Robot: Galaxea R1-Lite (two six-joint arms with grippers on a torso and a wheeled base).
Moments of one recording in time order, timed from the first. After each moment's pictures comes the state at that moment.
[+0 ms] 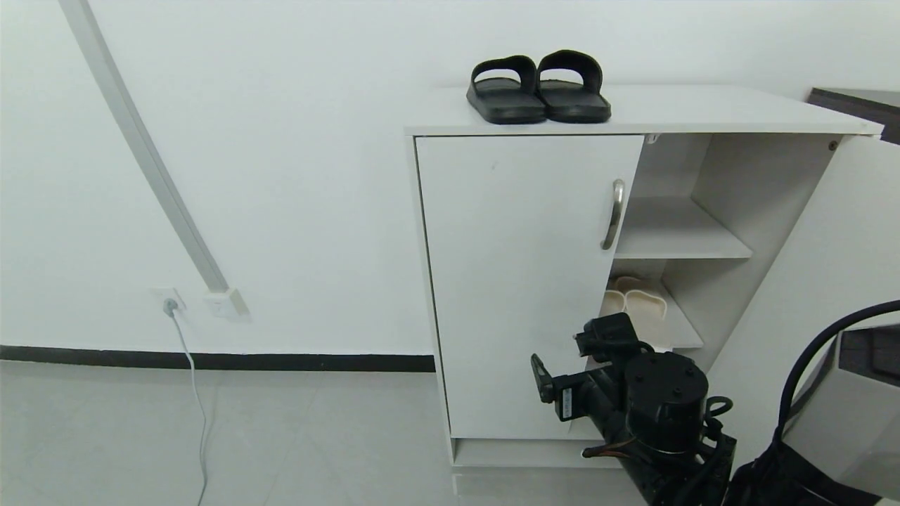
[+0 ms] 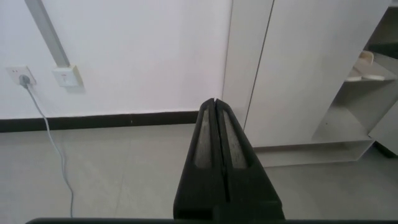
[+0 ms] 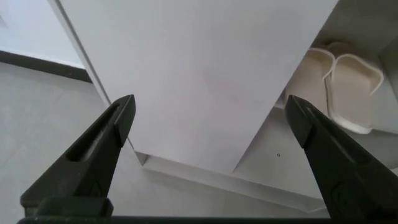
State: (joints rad) left arm 0.00 0.00 0.00 0.00 -0.06 -0.01; right arm 0.80 2.05 -0.55 -1.37 -0.58 0.04
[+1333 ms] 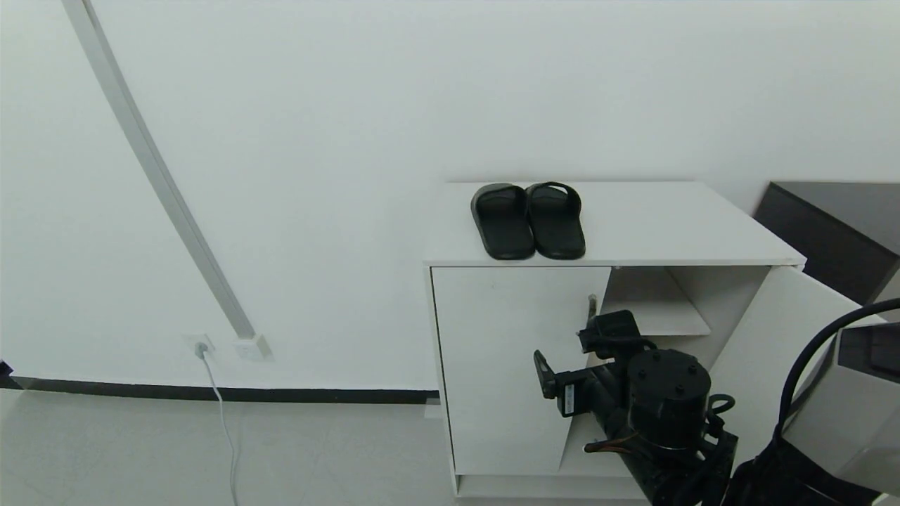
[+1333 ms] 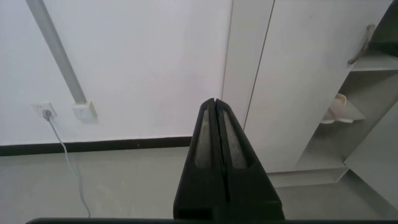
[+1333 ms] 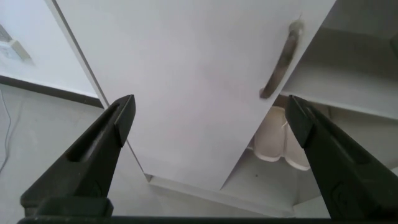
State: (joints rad) left arm 0.00 0.00 0.00 0.00 -0.06 -0.01; right arm 0.79 2.05 -0.55 -1.38 -0.58 0.04
